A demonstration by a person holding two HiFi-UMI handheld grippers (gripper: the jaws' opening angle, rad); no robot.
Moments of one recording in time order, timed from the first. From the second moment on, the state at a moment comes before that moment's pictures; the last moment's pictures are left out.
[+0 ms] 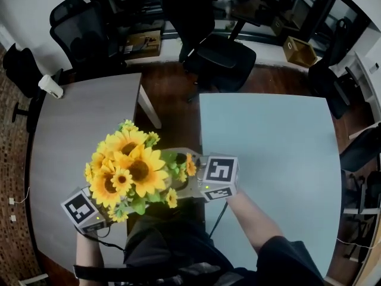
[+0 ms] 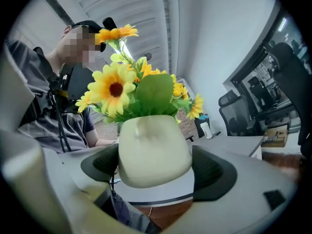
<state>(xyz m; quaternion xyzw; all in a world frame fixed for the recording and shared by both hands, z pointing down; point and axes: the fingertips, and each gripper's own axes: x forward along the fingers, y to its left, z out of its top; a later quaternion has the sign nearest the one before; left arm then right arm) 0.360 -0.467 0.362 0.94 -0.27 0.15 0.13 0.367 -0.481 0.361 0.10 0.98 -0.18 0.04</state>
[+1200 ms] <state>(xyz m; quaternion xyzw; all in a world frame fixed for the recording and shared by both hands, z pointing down) 0.235 -0.608 0.353 0.96 -0.27 0.07 0.09 0.245 -0.620 0.348 0.09 0.98 -0.14 -0.07</state>
